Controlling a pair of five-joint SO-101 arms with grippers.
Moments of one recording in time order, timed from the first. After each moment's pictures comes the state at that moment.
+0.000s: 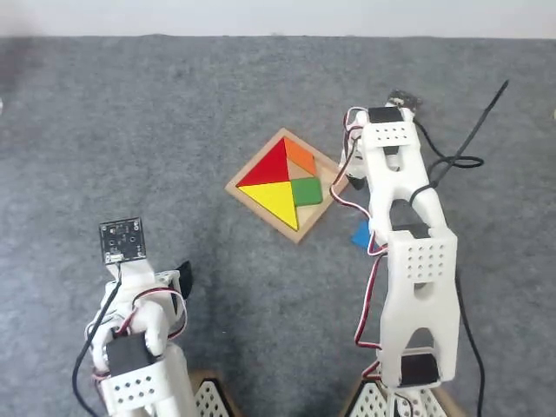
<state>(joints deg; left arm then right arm) -22.9 -103.1 97.7 72.0 -0.7 -10.5 48.3 -32.4 80.9 -35.2</state>
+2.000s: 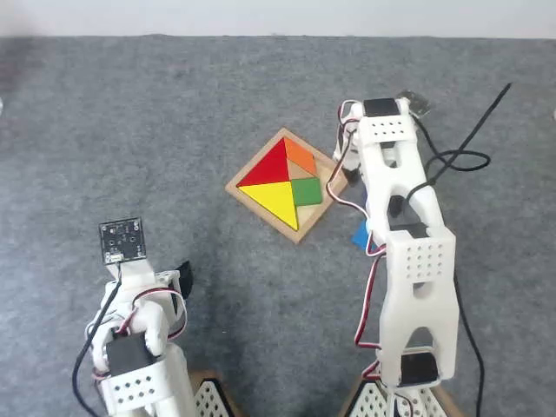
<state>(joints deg) -22.9 -103.1 97.7 72.0 -0.7 -10.5 46.9 -37.5 84.3 -49.7</state>
